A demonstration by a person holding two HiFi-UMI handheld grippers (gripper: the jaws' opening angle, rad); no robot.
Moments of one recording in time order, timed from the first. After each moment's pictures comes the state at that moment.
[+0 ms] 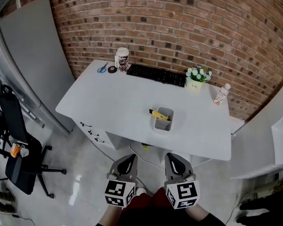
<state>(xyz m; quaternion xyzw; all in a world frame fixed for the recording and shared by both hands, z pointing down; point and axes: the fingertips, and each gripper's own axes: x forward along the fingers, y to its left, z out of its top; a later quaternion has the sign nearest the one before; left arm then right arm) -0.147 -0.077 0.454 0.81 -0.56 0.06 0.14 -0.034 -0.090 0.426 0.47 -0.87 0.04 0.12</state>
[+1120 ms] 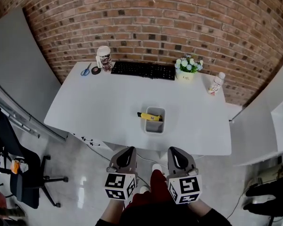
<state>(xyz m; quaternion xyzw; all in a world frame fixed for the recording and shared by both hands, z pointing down) -0.126 -0.156 0.470 0.82 -0.54 0.08 0.16 0.005 -0.149 0.443 0.53 -0.83 0.07 0.12</state>
